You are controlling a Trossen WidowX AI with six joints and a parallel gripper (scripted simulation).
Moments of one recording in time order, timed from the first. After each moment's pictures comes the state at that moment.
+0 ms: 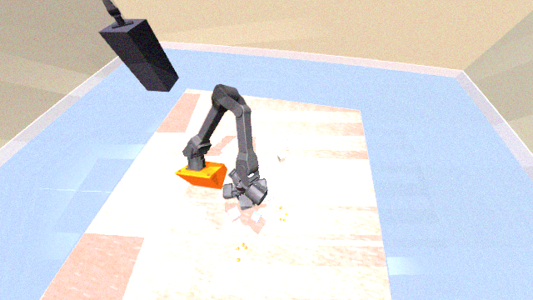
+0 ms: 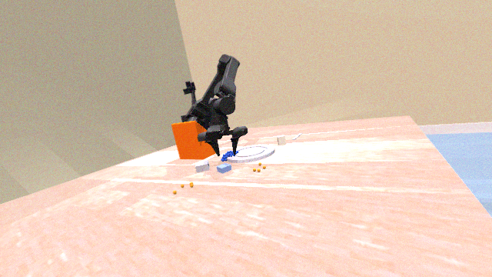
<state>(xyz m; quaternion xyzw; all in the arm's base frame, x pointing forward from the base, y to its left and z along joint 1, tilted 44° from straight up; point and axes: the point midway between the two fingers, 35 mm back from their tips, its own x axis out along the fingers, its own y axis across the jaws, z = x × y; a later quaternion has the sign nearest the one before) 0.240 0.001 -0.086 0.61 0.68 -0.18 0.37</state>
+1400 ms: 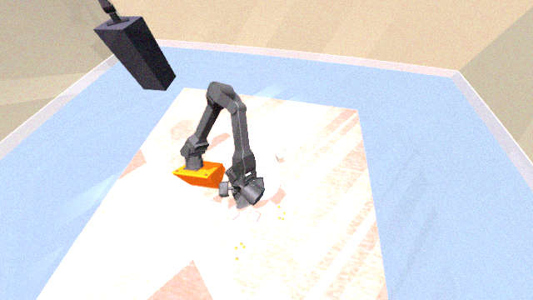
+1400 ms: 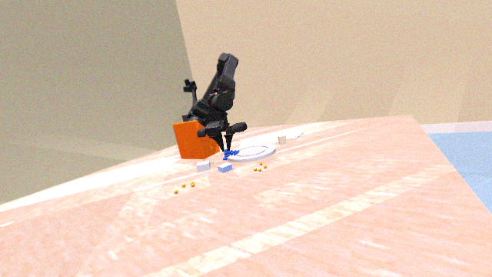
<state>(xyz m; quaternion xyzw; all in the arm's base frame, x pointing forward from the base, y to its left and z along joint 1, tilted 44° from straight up) 0.234 -0.008 -0.075 0.61 0.68 -0.18 0.36</state>
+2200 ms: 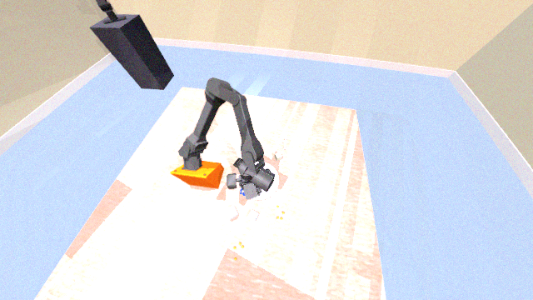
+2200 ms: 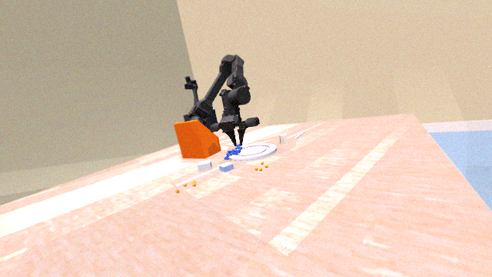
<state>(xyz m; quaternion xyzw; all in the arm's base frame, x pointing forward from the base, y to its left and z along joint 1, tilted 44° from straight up) 0.265 0.013 -0.044 0.61 0.68 -0.18 0.37</state>
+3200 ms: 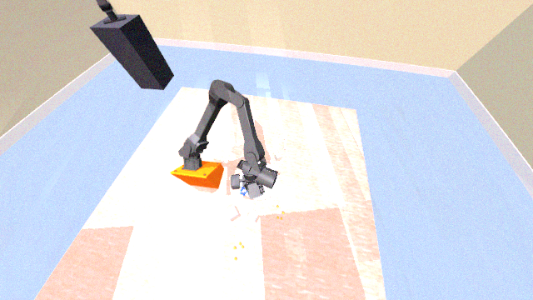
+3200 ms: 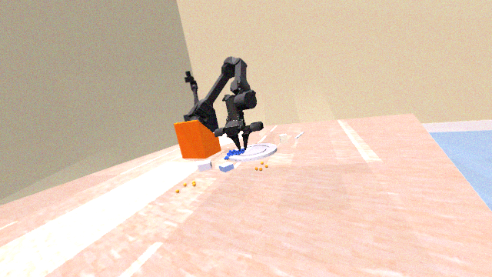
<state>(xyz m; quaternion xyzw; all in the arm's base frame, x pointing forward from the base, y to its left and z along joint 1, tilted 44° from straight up) 0.276 0.032 -0.055 0.61 0.67 -0.18 0.37</state>
